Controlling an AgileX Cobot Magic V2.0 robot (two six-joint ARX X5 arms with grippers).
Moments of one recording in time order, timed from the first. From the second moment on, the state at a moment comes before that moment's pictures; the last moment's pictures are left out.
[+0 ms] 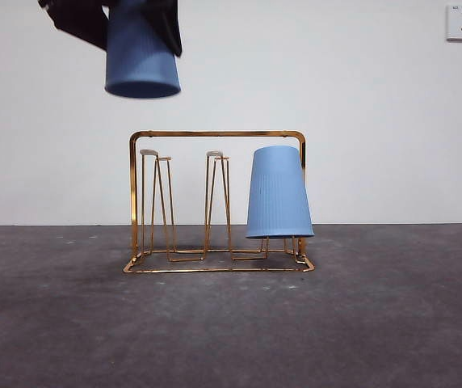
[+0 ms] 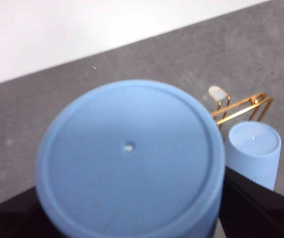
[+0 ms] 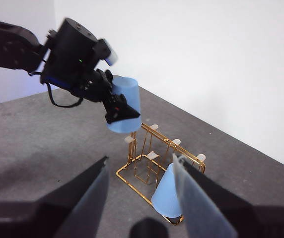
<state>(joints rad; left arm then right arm) -0.54 1.42 1.29 -0.36 -0.17 -0.05 0.86 0.69 1.45 -0.95 0.10 -0.16</state>
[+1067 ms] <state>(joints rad) -0.48 1.56 1.08 -0.06 -0.12 -0.05 0.86 0.69 1.45 -0.95 0.13 -0.14</state>
